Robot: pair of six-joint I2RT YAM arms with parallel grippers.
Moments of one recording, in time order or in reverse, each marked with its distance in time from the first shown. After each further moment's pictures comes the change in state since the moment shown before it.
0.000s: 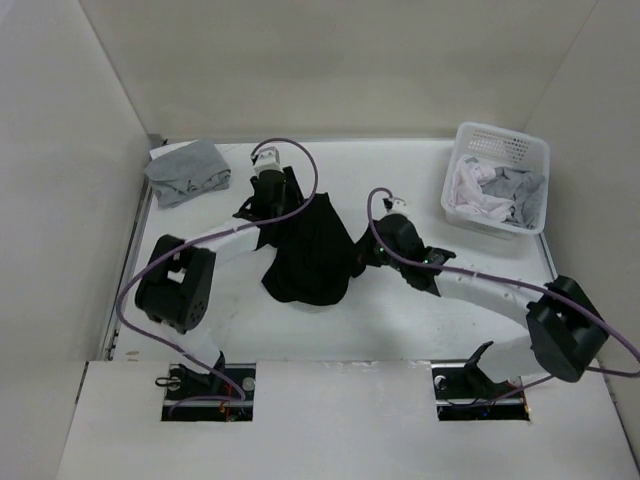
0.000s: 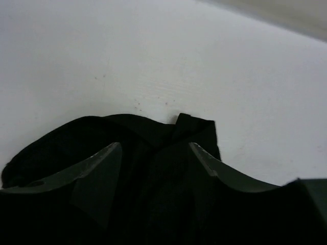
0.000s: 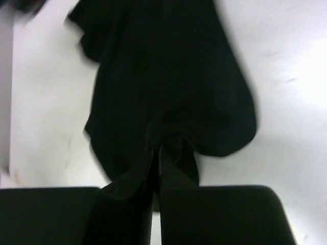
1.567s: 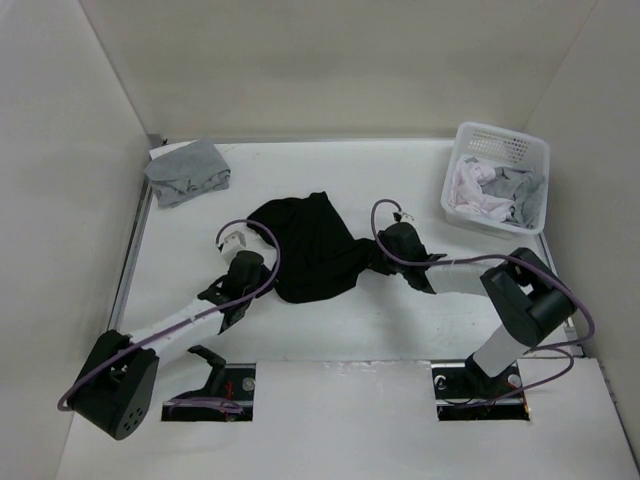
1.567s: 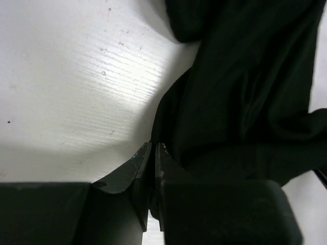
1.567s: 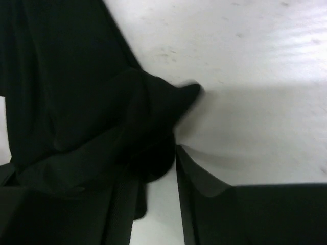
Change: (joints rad) left arm -0.093 -0.638 -0.696 -0.228 -0.007 -0.438; right arm -0.200 0.238 -0.154 0.264 -0.095 0.036
